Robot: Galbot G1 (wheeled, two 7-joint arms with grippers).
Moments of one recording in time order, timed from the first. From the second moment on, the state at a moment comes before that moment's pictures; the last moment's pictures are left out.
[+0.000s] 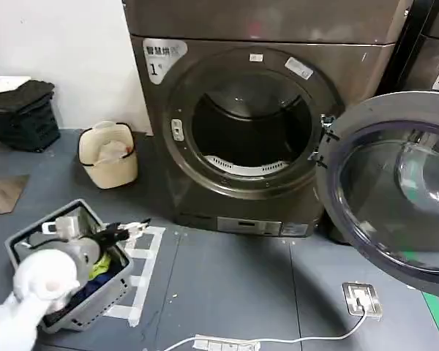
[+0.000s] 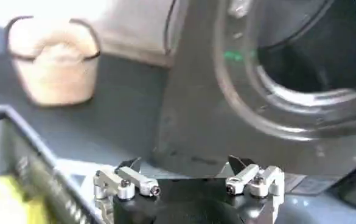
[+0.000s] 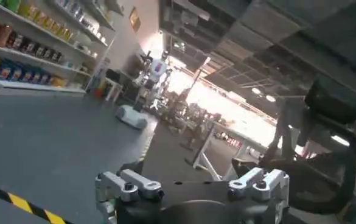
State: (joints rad) left arm 1.22 -0.77 -0.57 -2.09 -1.33 0.72 -0.51; right arm -2.10 0.99 2.32 1.02 0.43 -0.10 -0.07
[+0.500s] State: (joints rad) left arm 1.29 -0.64 -0.69 -1.96 -1.77 0.74 -0.76; right arm -2.08 1.01 2.30 1.07 0.42 -0.10 -0.08
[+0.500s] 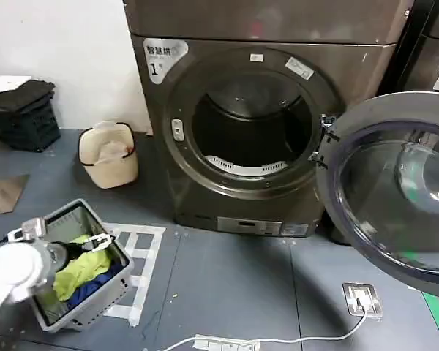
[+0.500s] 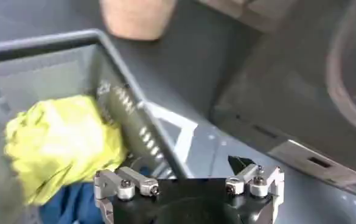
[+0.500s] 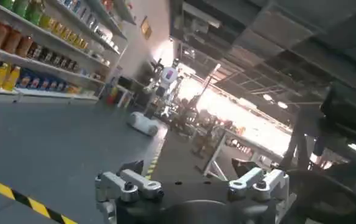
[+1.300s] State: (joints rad) left arm 1.24 -0.54 -0.74 -1.63 -2.10 0.74 -0.89; right arm -2.04 0.99 2.28 1.06 0.42 -0.07 -0.10
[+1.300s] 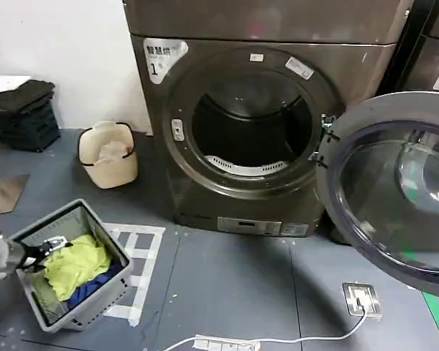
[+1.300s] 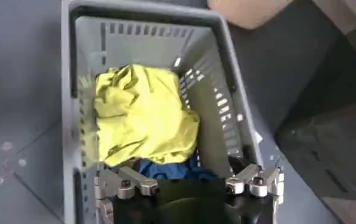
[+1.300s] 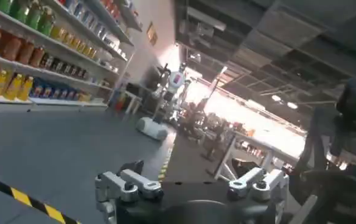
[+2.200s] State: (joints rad) left arm 1.33 -0.53 -0.70 -1.62 -2.08 0.74 -0.84; right arm -2.03 0.99 2.27 1.06 0.43 -0.07 -0.10
